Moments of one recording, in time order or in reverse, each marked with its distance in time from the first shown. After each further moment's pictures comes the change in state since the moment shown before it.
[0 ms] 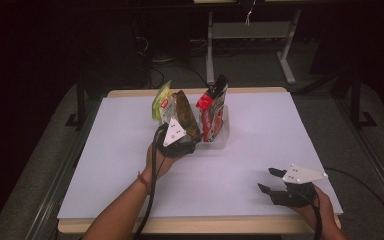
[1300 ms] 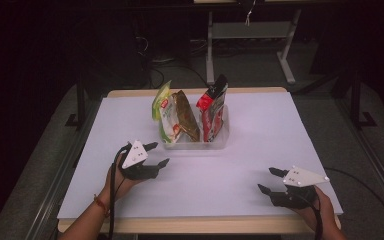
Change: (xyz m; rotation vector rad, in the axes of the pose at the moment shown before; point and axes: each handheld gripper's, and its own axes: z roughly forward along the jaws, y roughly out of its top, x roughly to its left) left arm 0.022 -0.058 -0.097 0.131 -0.033 0.030; right arm 0.004 0.000 -0.003 -0.028 -0.022 -0.035
